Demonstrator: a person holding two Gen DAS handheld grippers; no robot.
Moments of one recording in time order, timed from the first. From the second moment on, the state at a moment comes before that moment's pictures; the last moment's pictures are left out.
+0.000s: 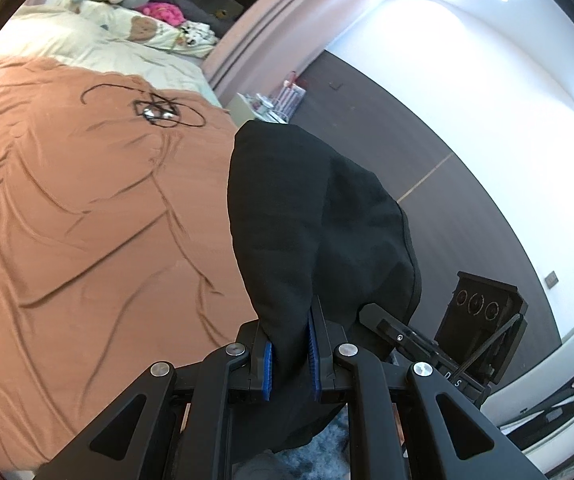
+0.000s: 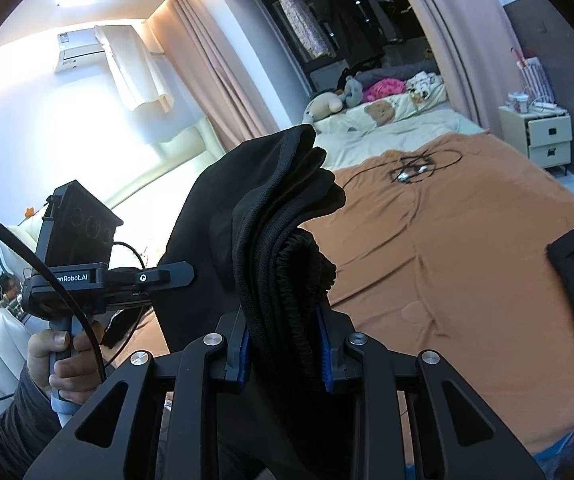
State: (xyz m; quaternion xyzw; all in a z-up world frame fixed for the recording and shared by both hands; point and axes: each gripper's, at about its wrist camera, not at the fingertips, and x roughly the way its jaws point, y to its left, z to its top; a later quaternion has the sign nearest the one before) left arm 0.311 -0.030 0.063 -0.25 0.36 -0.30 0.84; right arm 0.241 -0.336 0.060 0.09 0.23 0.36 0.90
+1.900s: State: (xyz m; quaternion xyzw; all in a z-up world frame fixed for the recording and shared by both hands) left arm 0.495 -0.396 -0.023 -0.20 0.44 -0.53 0.69; right arm 0.110 -0.409 0.080 -0.06 0.24 0.14 0.96
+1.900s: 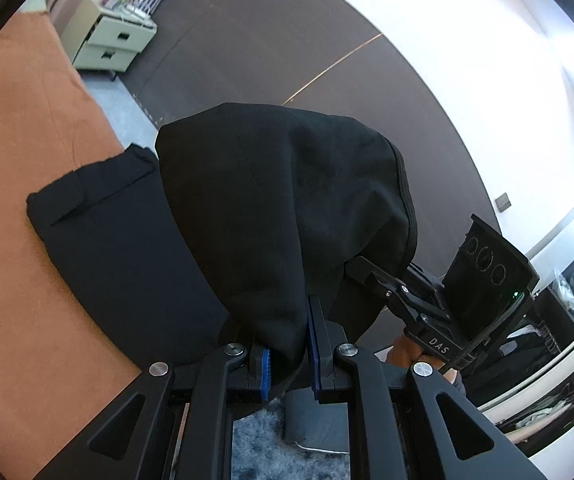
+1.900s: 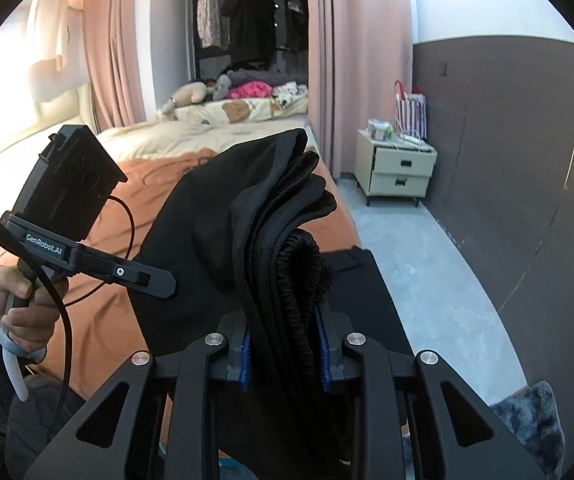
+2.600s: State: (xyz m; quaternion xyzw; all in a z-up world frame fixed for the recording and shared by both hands) left arm 0.567 -0.386 -0.099 -0.23 0.50 -0.46 0.69; right arm 0.147 -0.367 0.068 -0.06 0.33 0.10 0.94
